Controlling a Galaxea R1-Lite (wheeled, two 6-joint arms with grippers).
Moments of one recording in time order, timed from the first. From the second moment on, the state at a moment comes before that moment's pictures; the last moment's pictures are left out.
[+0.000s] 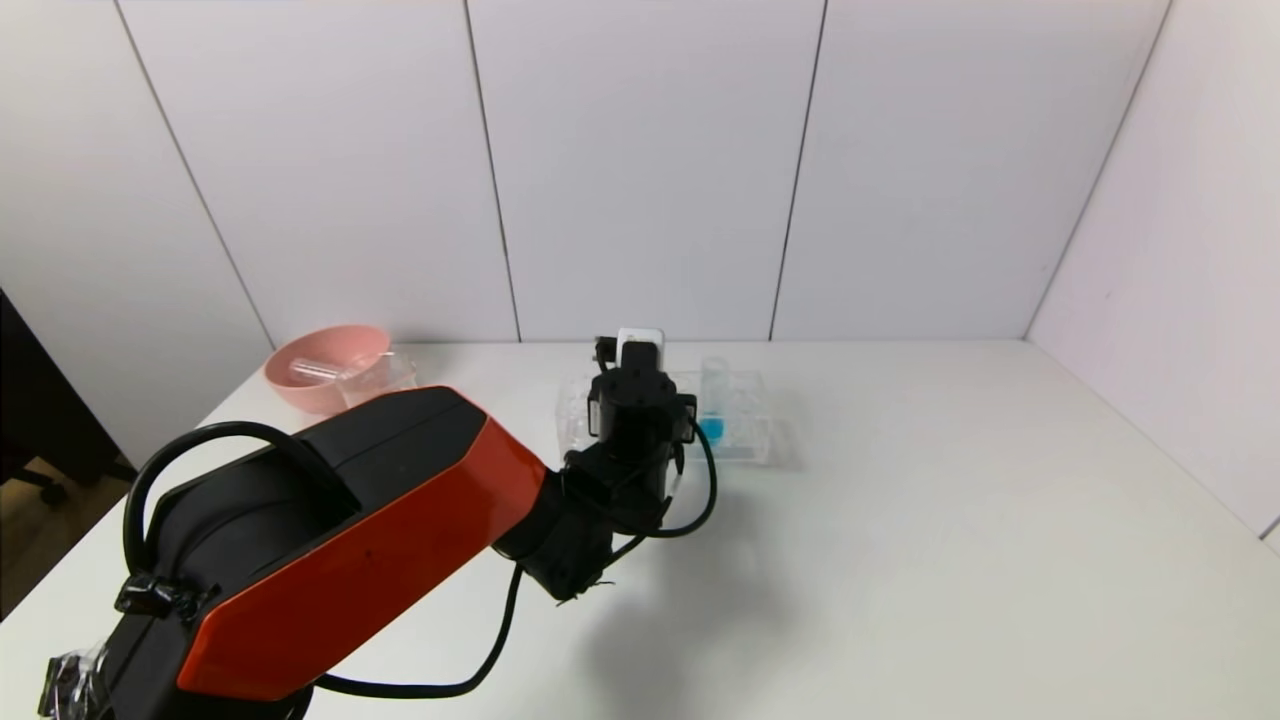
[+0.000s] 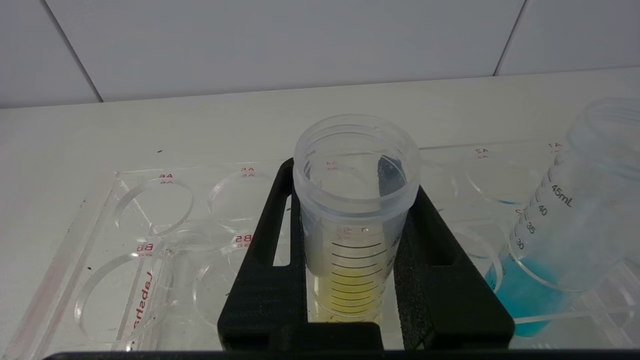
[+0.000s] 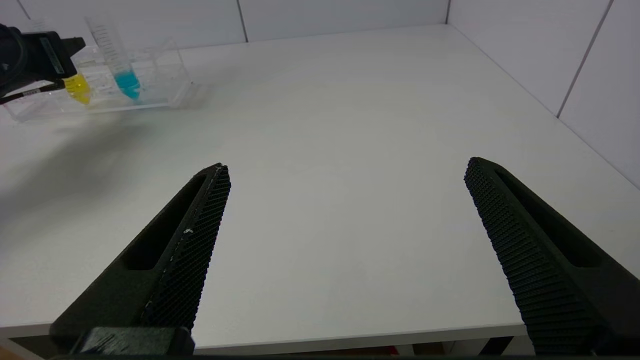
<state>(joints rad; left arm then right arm) -0.72 2.41 -1.33 -1.08 0.60 -0.06 0.00 0.00 0.00 0.00 -0.04 0.09</state>
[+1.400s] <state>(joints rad) -0.73 2.08 -1.23 -0.85 0.47 -0.08 0.00 0.00 0.00 0.00 -0.04 0.09</state>
